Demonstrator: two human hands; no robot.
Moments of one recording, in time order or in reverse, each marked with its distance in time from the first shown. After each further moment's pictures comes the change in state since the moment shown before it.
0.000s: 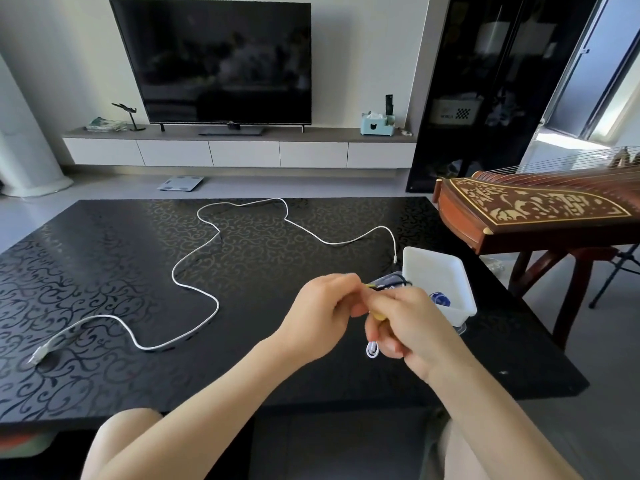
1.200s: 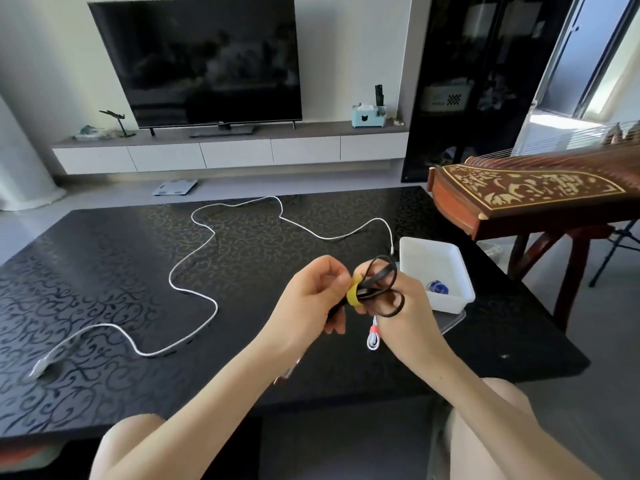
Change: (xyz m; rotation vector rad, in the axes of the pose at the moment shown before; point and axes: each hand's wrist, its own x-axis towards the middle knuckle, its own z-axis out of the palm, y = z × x) left_hand -0.003 0.021 -0.015 -0.600 -0.048 -0.437; right_hand 0.007 0.020 0.001 -0.271 0.057 -0.638
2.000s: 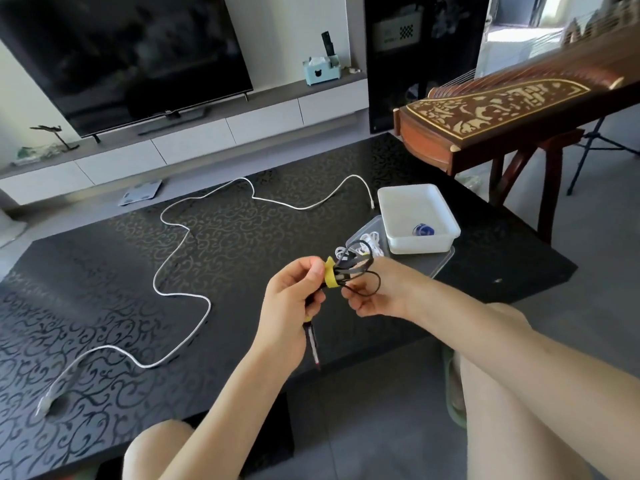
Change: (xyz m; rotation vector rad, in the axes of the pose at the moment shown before) left_hand -0.008 -0.032 0.003 -0.234 0.112 -0.172; right_hand 0.006 0.034 0.003 0.486 -0.131 1.005
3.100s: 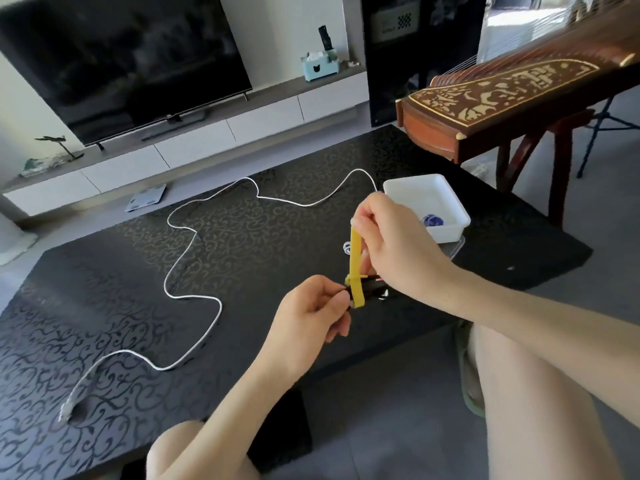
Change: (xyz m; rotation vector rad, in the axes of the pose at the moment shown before) left_hand -0.023 0.012 -0.012 0.545 -0.202 -0.027; right_hand -0.030 -0.022 0.012 -0.784 0.446 -0.902
